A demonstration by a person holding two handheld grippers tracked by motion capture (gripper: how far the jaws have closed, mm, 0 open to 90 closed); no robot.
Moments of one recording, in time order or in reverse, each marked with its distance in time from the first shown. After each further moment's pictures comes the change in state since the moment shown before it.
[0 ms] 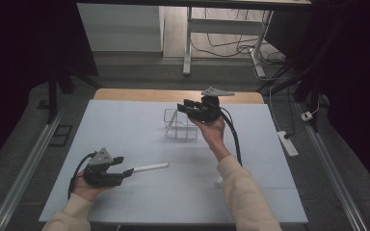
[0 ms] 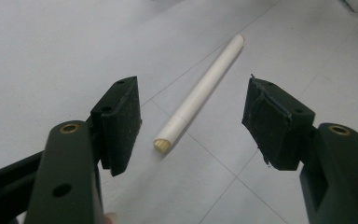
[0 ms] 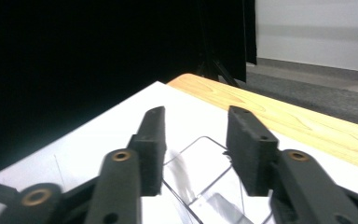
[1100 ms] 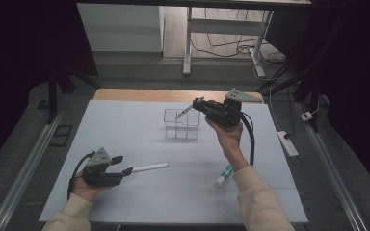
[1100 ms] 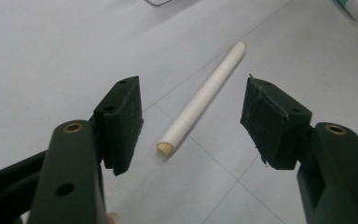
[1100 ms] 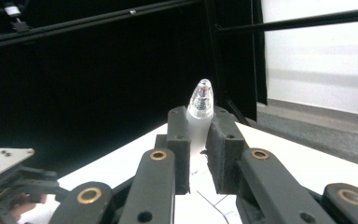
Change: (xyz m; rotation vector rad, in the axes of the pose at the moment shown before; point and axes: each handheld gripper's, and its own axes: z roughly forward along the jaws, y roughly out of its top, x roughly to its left) left arm -0.001 -0.001 -0.002 -0.022 0.014 -0.002; right arm 0.016 0.014 -0.069 -0.170 0.064 -0.016
